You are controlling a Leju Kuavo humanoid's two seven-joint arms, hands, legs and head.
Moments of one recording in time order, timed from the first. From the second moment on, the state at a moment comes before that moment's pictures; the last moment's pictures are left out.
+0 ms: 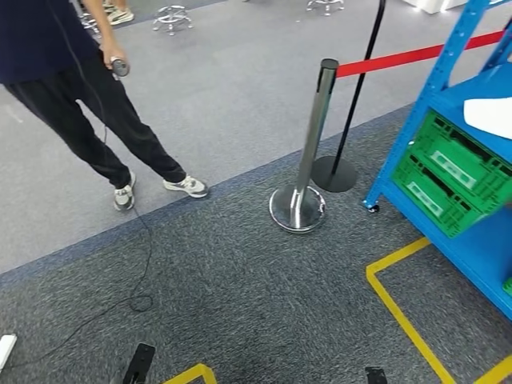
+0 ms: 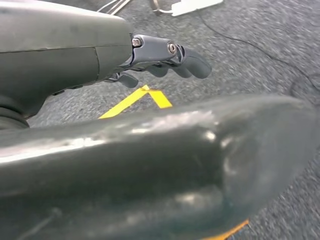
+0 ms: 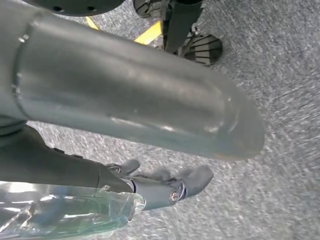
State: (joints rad) left arm -0.04 -0.13 0.18 -0.19 -0.38 0.60 -0.19; right arm -0.04 0.10 -0.55 -0.20 0.50 -0.29 -0.27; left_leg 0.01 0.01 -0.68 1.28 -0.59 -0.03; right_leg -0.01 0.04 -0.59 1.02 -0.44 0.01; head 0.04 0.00
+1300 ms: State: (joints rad) left arm -0.04 -0.13 0.18 -0.19 -0.42 0.64 -0.11; right arm -0.04 0.10 -0.55 -0.20 0.52 -0.28 -0.25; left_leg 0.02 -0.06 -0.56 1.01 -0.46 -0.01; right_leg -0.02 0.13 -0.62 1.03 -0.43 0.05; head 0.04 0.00
